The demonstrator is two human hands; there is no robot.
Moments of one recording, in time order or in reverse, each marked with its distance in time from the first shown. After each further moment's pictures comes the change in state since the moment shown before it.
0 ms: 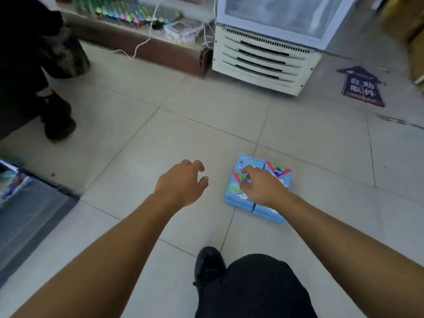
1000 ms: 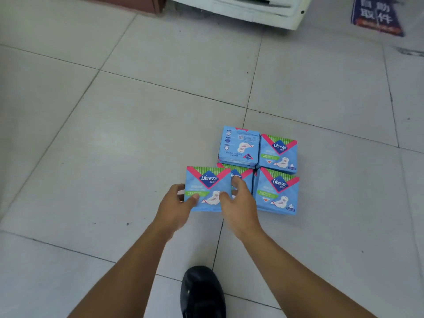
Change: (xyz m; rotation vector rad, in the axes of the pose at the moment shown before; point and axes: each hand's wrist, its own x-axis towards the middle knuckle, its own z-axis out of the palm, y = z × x) left_hand 0.130 -0.037 0.218 -0.897 -0.226 -0.425; right_hand 0.092 0.061 0.158 0.852 0.267 0.444
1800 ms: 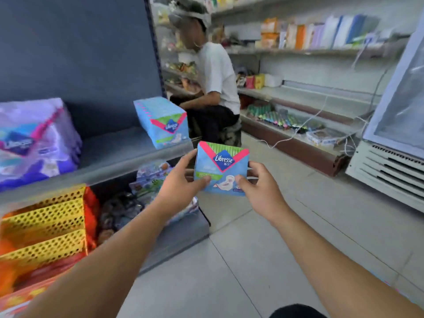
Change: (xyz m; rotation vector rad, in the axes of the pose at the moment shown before) left_hand -0.433 0.063 -0.372 -0.183 0.758 0.612; right_hand -0.345 -0.345 0.104 0.060 -0.625 -0.928
